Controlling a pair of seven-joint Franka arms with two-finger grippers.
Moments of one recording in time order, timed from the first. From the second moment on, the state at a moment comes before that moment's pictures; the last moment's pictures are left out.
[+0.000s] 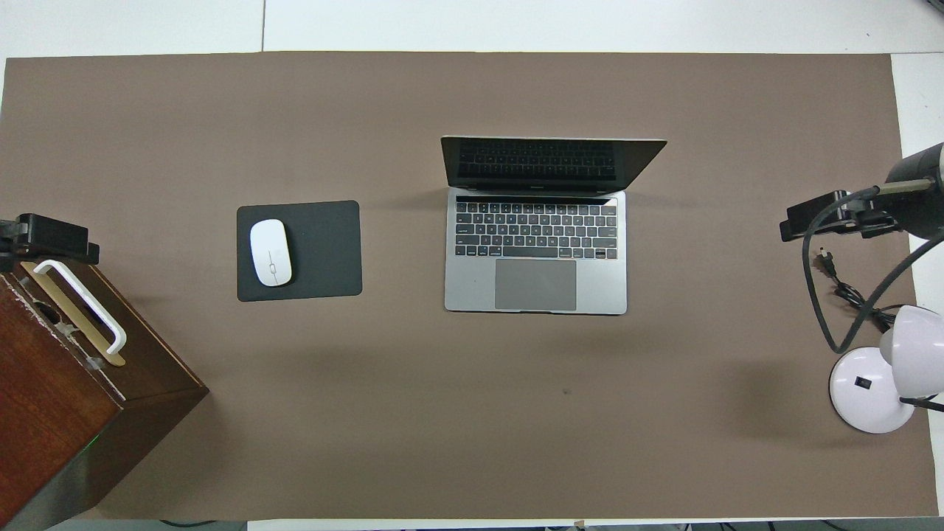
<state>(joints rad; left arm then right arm) 0.02 -0.07 -0.01 -1.65 -0.03 1.53 0.00 -0.03 0.00 0.04 -1.61 0.08 1.56 -0.02</state>
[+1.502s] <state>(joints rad) 0.02 -0.07 -0.02 -1.64 -0.03 1.58 -0.03 -0.03 0.00 0.04 -1.61 0.08 1.56 -0.02</state>
